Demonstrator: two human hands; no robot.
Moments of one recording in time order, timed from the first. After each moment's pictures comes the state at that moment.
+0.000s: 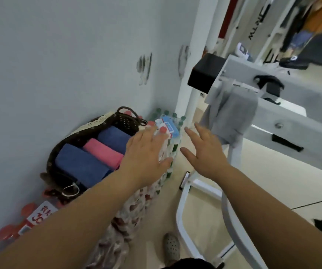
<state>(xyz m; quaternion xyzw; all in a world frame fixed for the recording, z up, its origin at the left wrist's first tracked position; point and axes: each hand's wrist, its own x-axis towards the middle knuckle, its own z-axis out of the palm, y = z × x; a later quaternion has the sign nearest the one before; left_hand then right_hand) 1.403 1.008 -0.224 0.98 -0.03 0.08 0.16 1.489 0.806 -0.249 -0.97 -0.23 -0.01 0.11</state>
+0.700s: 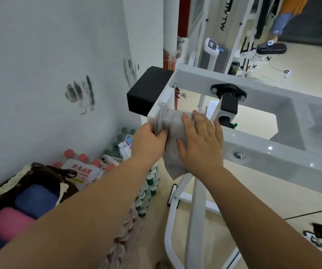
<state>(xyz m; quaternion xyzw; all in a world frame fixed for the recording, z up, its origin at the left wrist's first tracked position) 1.662 0.846 -0.225 0.87 0.15 0.08 0.46 1.655 0.690 -0.233 -0.97 -0.11 -0.19 0.07</state>
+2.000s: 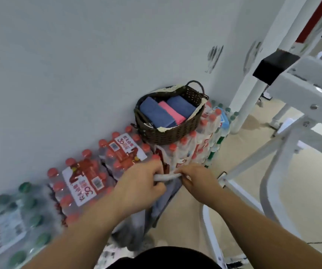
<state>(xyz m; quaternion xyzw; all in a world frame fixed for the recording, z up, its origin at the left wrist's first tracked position) 1.113 1.023 -0.223 0.93 0.12 0.07 0.33 1.270 0.866 -0.296 -0.83 -0.50 0.10 0.23</state>
